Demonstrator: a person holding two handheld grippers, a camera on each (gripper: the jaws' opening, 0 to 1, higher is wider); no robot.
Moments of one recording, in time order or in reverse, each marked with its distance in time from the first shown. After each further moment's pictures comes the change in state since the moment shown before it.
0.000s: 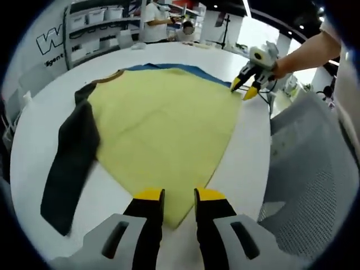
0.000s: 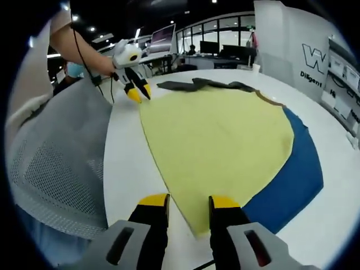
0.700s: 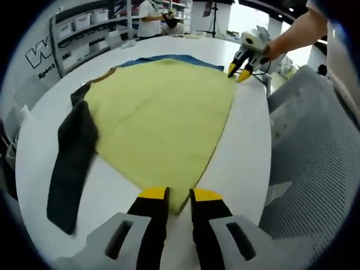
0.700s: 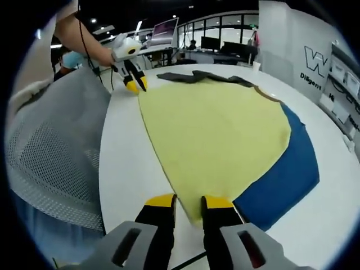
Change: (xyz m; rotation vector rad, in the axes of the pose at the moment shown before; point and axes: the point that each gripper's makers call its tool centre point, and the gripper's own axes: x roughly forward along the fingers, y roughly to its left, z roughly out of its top) left arm -0.002 0.004 -0.020 0.126 0.055 0.030; right arm -0.004 -0.006 -0.012 -0.041 0.033 -0.048
